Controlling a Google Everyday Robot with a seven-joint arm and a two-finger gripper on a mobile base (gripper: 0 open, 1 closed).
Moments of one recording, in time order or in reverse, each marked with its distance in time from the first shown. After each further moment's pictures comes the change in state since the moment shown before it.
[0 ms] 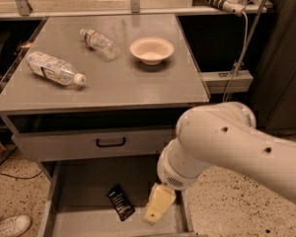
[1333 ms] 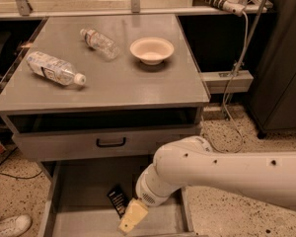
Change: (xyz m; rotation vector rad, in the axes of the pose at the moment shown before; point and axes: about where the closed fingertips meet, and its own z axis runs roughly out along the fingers) arm -0.020 0.020 0.119 -0.095 -0.081 0.142
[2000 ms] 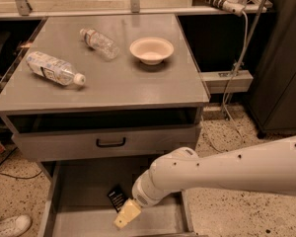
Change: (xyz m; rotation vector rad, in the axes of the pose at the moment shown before) arm 0.004 -0.024 0.070 0.008 -0.047 0.112
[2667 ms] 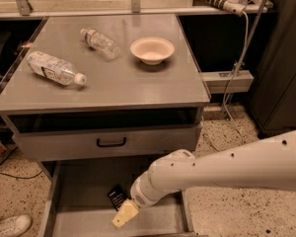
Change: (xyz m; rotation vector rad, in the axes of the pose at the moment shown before) arm 0.001 -0.004 0.017 -0.011 -0.009 0.030
